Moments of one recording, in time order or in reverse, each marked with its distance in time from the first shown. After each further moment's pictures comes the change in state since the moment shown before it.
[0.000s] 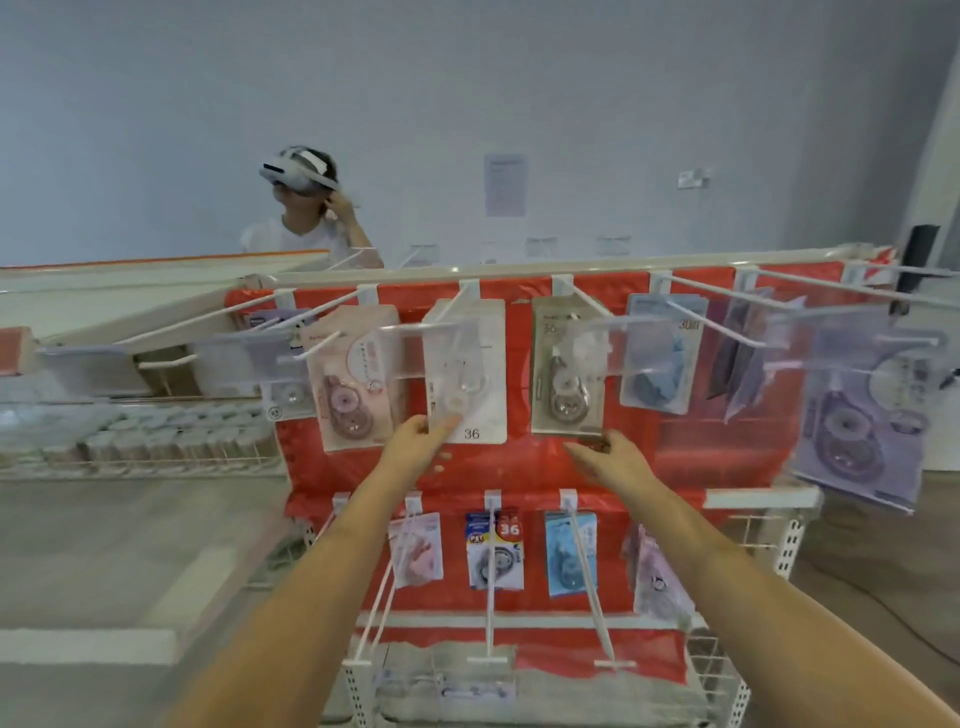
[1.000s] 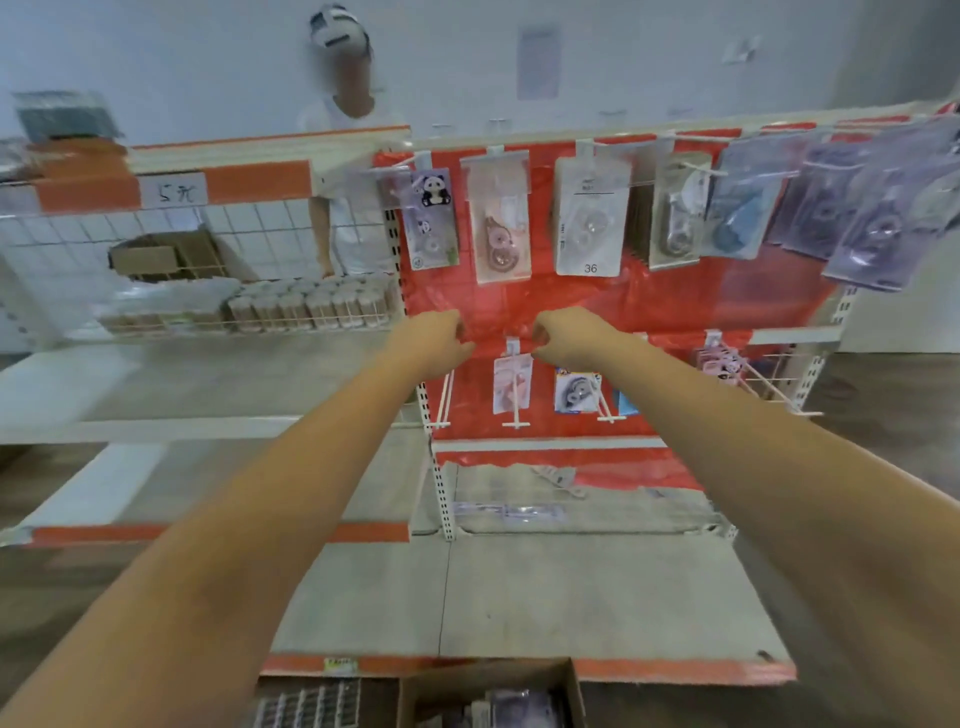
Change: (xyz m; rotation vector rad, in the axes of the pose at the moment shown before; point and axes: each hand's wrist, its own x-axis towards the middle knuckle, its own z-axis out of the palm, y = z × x) left_hand -0.164 -0.034 -0.192 1.122 -0.110 0.322; right_hand -0.232 -0.141 0.159 -0.963 -0.273 -0.351
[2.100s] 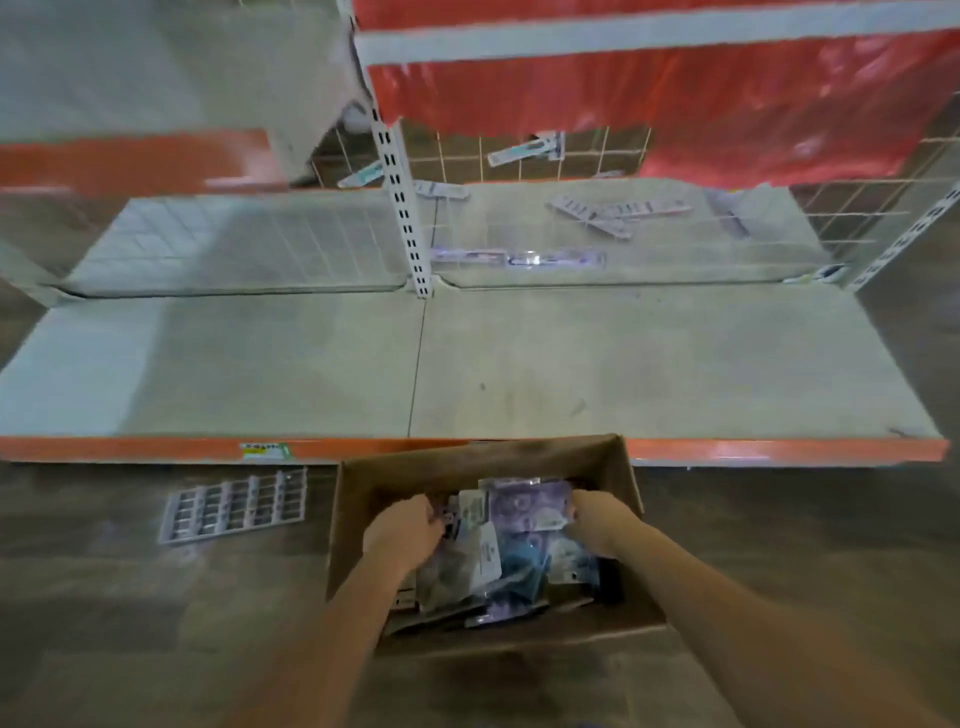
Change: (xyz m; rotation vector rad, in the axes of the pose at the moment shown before) left_hand -0.213 -0.147 0.734 -0.185 -0.723 -0.427; right_hand -0.126 0.113 0.746 0.208 -0.872 0.331
